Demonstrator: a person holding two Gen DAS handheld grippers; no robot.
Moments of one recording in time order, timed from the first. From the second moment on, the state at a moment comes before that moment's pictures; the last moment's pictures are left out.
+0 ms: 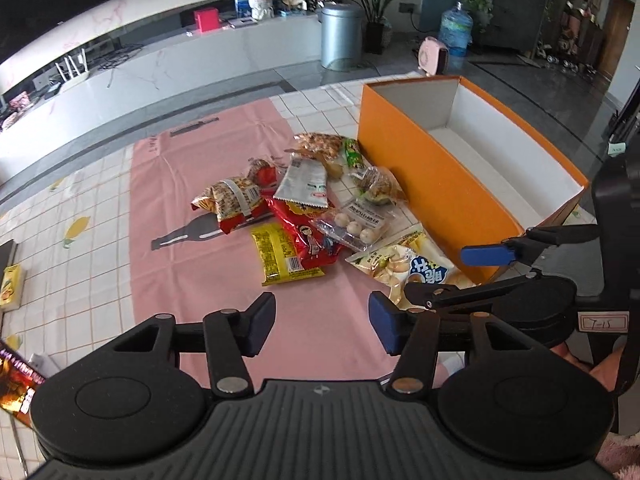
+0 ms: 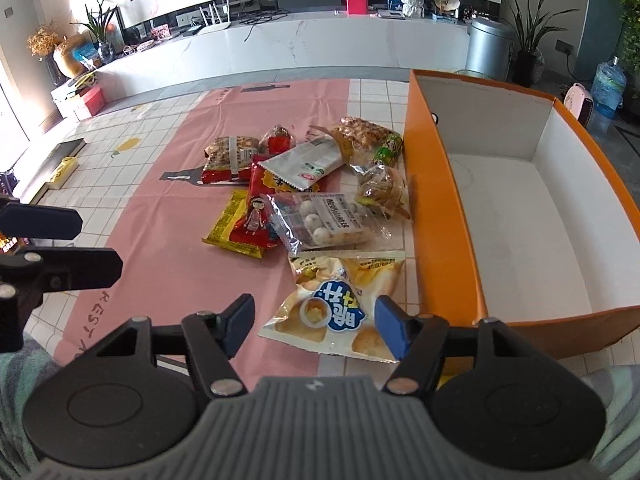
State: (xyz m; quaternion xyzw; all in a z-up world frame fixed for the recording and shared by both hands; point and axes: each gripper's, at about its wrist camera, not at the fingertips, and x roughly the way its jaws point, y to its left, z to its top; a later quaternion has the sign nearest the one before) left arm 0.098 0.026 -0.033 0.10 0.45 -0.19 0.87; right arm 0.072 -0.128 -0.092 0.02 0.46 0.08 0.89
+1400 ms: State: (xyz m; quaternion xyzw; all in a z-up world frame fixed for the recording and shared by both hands) left arm 0.191 -0.012 -0.097 0.23 0.40 -0.36 0.81; right arm 0.123 -0.132 -0.104 0.03 0.41 0.02 0.91
